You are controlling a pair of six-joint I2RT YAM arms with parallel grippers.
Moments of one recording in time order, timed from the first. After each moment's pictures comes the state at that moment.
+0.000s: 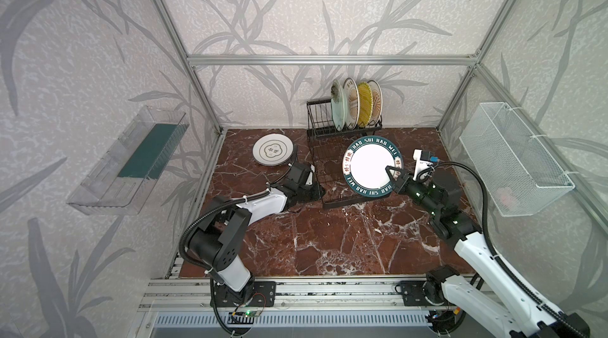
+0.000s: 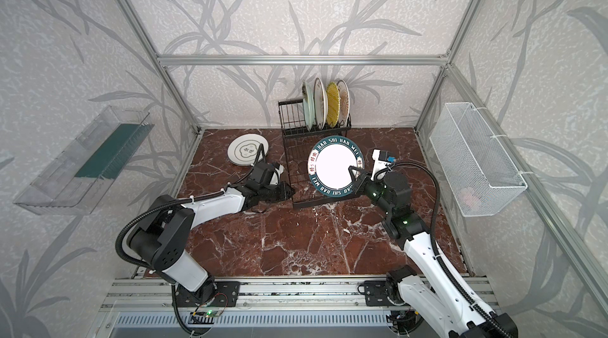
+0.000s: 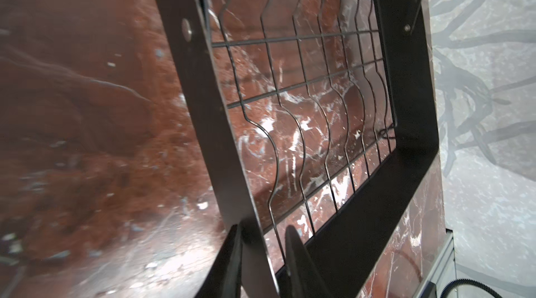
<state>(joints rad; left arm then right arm) -0.53 1.65 0.87 -0.02 0.30 -0.69 0.31 0.85 0.64 0.03 -0.24 0.63</state>
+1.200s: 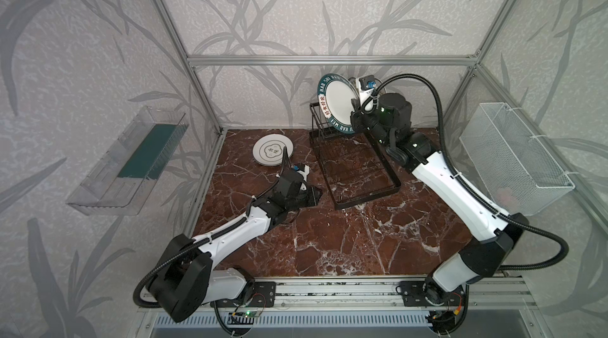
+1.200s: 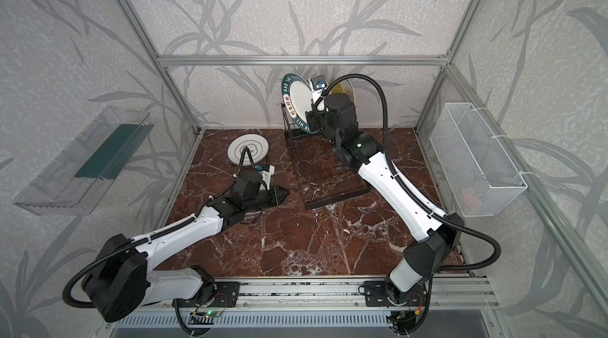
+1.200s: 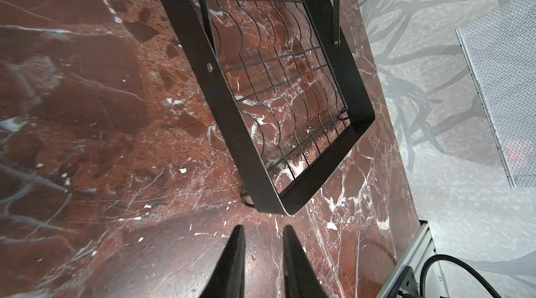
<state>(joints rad) -0.59 1.27 0.72 -0.05 0.18 -0.69 0.63 1.61 1.80 -0.30 0.29 -0.06</state>
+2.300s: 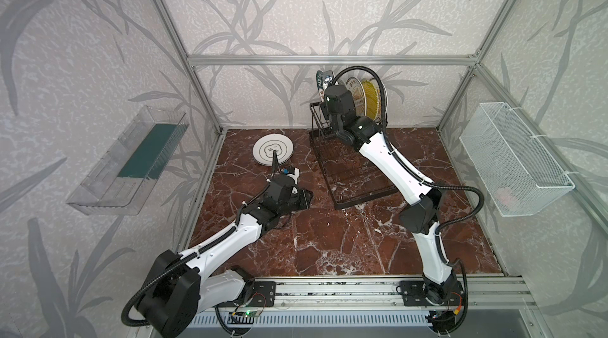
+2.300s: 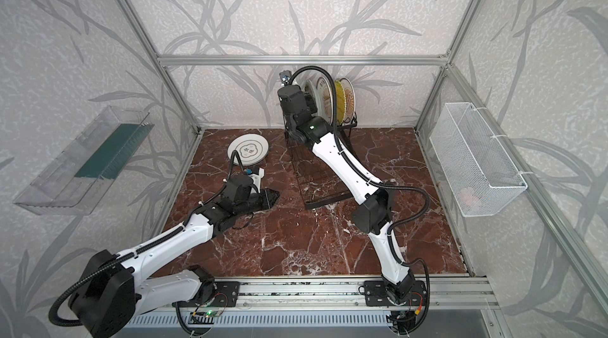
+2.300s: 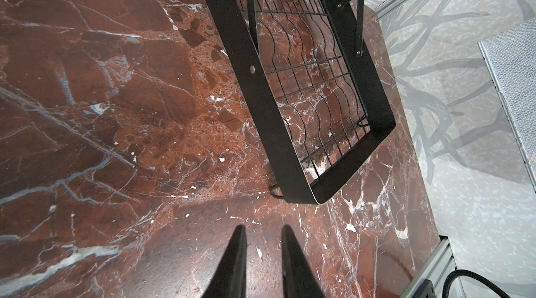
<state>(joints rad) -0.54 1.17 0.65 -0.11 0.14 -0.68 0.72 2.18 2.46 -0.49 0.72 -0.15</state>
